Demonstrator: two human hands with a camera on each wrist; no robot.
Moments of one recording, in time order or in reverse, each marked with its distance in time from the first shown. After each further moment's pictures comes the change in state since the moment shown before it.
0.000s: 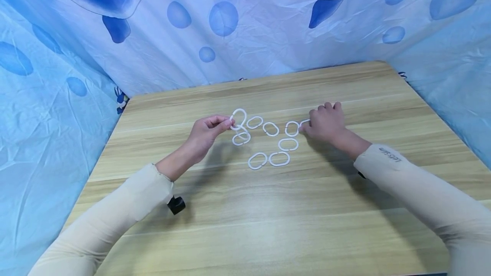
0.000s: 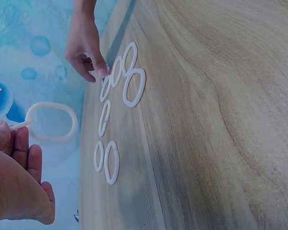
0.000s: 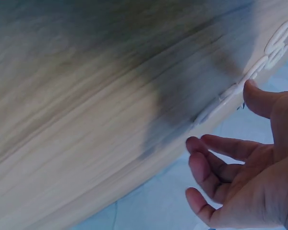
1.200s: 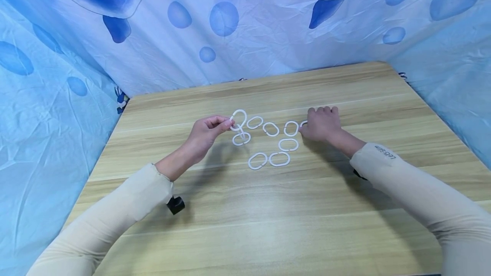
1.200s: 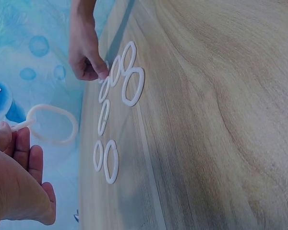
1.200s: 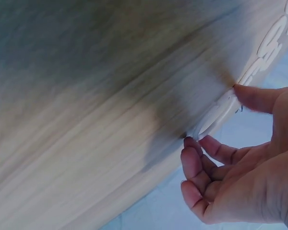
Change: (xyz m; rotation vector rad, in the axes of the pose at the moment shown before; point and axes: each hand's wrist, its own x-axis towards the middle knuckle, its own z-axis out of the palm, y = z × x) left_hand 0.000 0.000 0.001 -0.035 0.014 -0.011; right_hand 0.006 -0.007 0.005 0.099 -0.066 0.061
